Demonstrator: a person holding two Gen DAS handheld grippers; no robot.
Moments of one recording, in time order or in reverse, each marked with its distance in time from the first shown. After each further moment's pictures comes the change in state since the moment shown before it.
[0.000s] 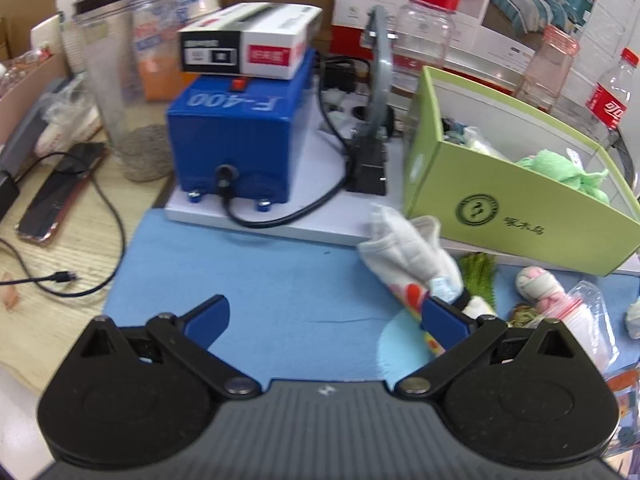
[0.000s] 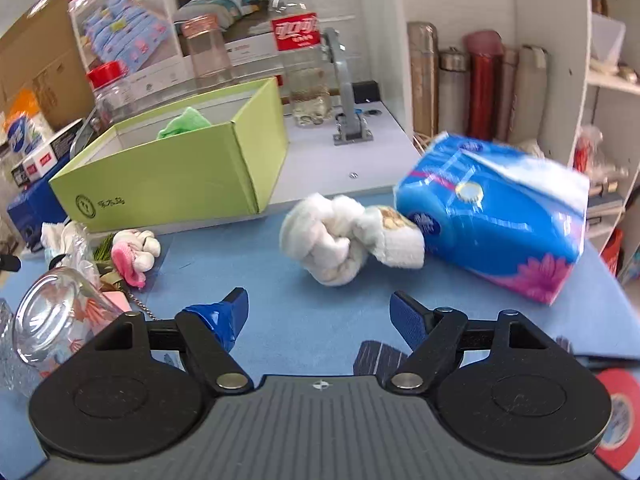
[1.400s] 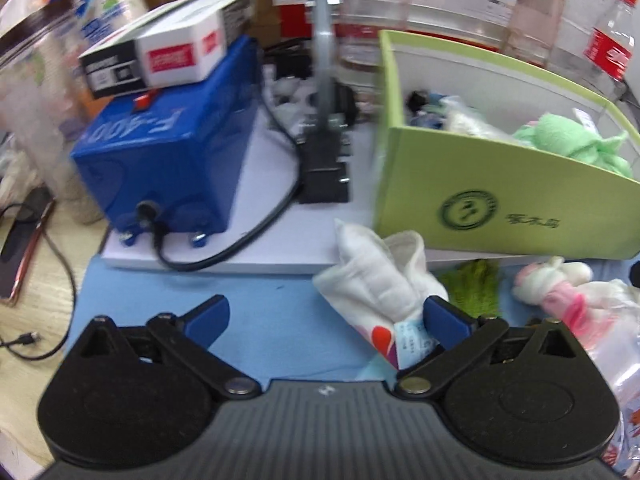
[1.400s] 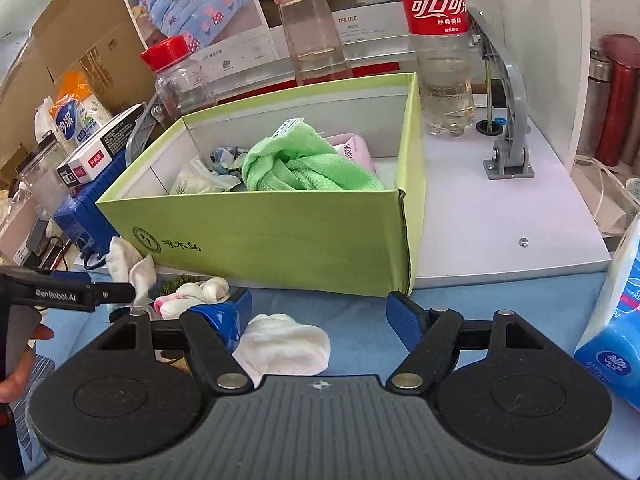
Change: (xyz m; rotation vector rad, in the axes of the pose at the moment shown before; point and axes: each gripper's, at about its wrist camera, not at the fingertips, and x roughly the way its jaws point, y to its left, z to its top) left arm 0.050 -0.028 0.019 0.115 0.039 0.051; right arm 0.069 0.075 0.073 -0.117 0.125 0.244
